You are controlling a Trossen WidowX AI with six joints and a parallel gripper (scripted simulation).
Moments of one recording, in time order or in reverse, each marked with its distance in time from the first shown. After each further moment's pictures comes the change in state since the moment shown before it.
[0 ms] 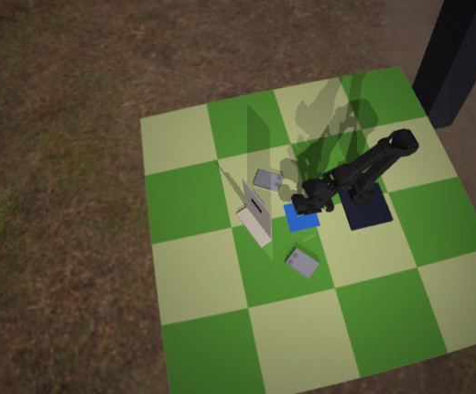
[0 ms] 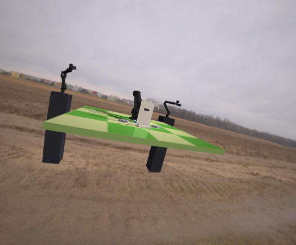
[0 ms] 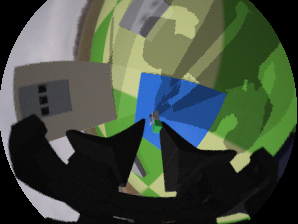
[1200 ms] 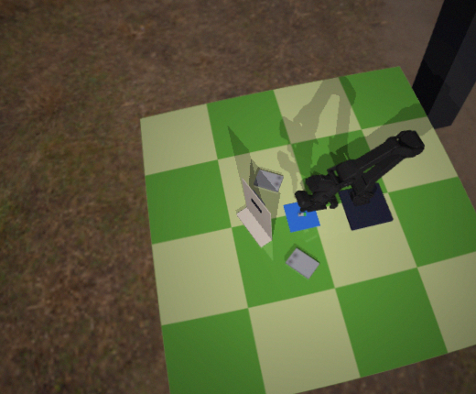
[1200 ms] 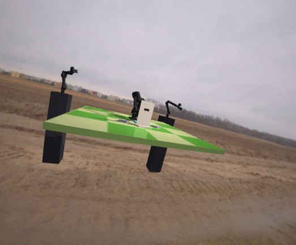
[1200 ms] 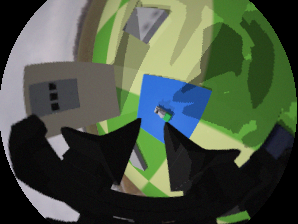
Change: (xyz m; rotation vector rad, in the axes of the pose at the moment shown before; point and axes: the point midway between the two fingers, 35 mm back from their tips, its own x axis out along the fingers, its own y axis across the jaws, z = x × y) arm -0.024 0.001 0.000 -0.003 0.002 -0.003
